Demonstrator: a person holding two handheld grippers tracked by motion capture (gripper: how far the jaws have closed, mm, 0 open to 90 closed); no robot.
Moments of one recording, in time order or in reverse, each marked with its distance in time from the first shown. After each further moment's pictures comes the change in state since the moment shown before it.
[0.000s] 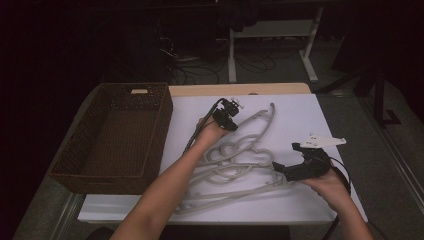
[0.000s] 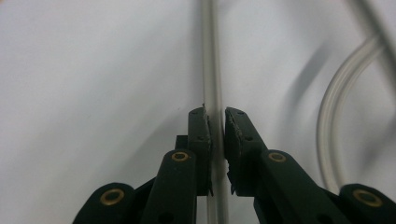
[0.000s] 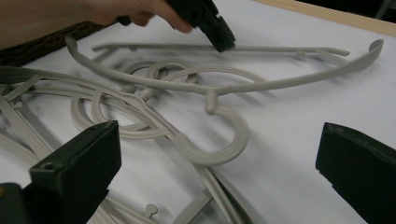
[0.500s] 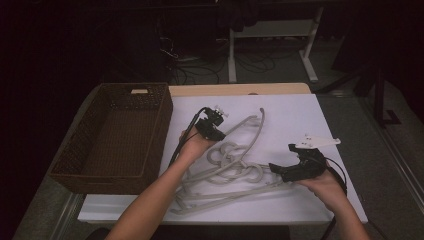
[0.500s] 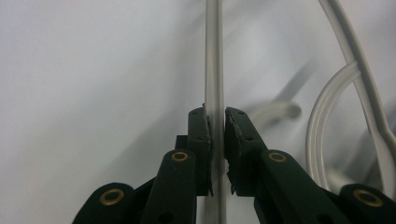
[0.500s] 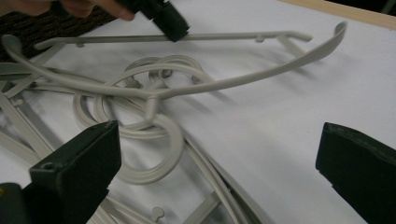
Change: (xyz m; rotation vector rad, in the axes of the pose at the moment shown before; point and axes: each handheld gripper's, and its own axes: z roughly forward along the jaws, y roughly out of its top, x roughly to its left) left arm -0.019 -0.059 -0.045 -0.025 0.008 -0.055; right arm 0.006 0.001 0.008 0.018 0.004 -0.005
